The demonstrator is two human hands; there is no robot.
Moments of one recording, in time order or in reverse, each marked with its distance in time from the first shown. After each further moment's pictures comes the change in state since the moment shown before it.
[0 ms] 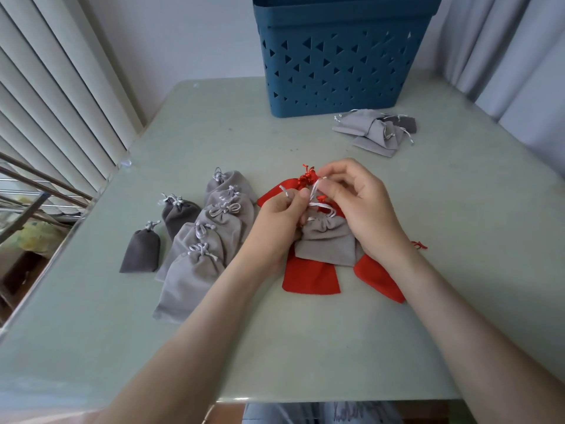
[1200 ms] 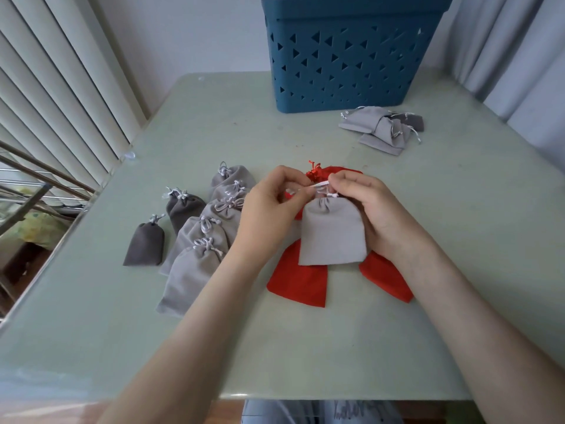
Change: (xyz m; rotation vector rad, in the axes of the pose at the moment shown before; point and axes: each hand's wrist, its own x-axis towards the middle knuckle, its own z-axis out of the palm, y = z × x) left_hand 0.001 0.007 -0.019 0.357 0.148 0.327; right_hand 0.002 -0.003 -0.004 0.379 -0.182 0.364
